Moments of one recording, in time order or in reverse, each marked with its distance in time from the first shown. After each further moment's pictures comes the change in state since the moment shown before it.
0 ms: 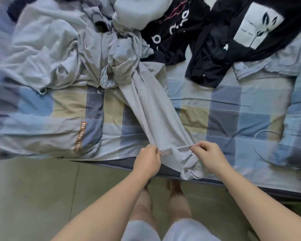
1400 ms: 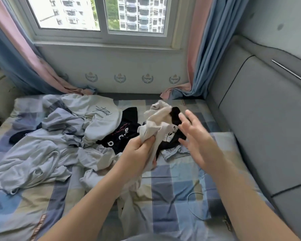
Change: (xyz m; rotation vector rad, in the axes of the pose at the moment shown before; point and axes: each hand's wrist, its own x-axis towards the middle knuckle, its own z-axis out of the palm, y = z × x) left_hand -0.260 0.348 -0.168 -0.875 0.061 0.782; right_hand -0.279 -0.140 -0.328 0.732 0.050 -0.719
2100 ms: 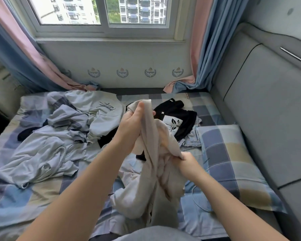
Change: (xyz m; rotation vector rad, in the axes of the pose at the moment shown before) left_hand 0.039 0.035 -0.016 -0.127 0.173 -0.055; right_hand 0.000 0.111 -0.003 -0.523 0.070 0.301
